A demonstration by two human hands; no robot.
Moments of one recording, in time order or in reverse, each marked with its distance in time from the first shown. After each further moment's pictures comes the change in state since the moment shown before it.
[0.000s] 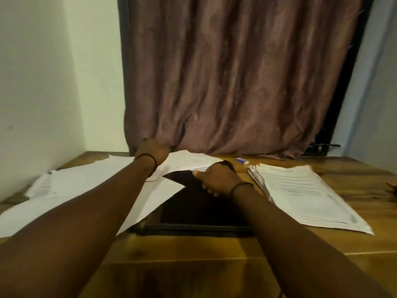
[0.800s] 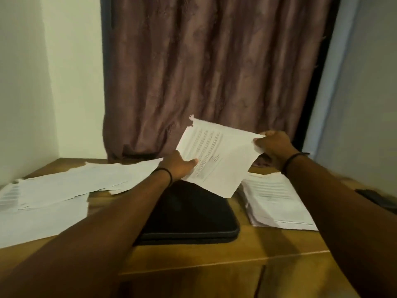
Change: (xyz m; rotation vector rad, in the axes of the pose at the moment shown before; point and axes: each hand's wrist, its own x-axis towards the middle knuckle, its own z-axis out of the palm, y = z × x) left_hand -0.043 0.059 0.057 -0.202 -0.304 0.172; right_hand -0.035 0.068 -0.156 0.669 0.610 0.091
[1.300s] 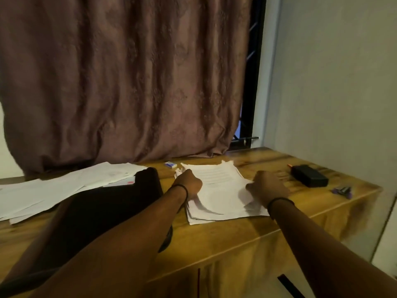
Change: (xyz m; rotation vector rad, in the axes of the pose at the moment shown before) left_hand 0.030 0.065 0.205 0.218 -0.295 -0.005; right_hand 0.001 0.156 -0.125 -0.889 0.198 0.228
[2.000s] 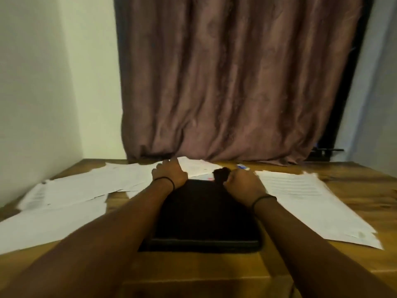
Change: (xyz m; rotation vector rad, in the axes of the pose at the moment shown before) left_hand -0.057 -0.173 -0.181 0.337 0.413 -0.255; right_hand -0.097 -0.220 0.081 0.012 -0.245 -0.614
